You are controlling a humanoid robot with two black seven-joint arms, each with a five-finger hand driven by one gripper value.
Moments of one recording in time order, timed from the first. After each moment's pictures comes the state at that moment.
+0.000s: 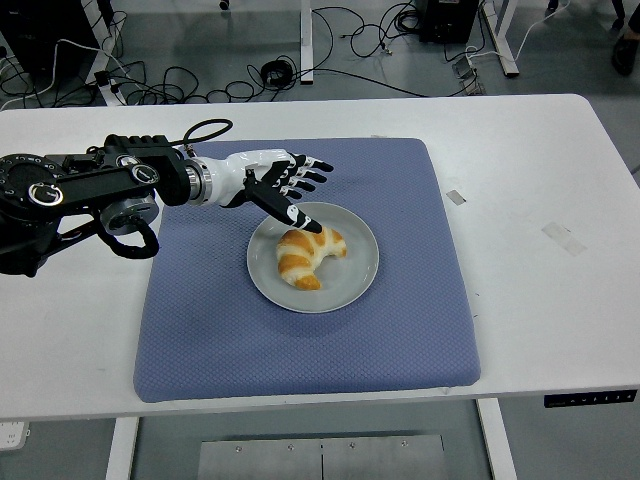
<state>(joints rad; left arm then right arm) -1.33 0.36 0.14 -1.11 0.26 -0.11 0.02 -0.08 0.00 0.08 0.14 -0.10 -0.13 0.25</state>
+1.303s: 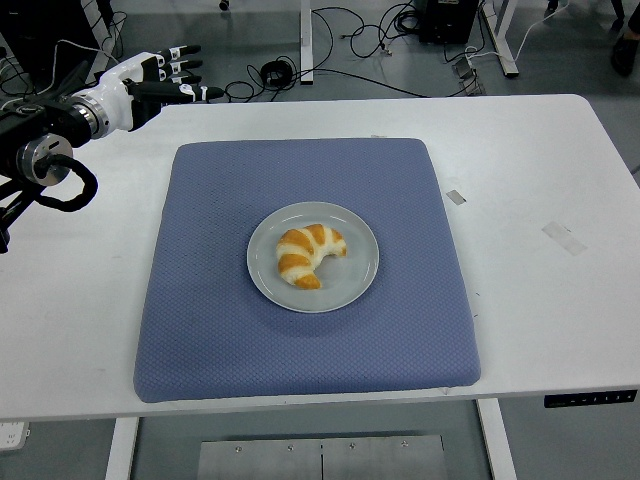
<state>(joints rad) -1.16 0.41 -0.28 -0.71 0.11 -0.11 -0.02 -0.08 0.00 0.08 0.14 -0.10 -0.14 0.25</state>
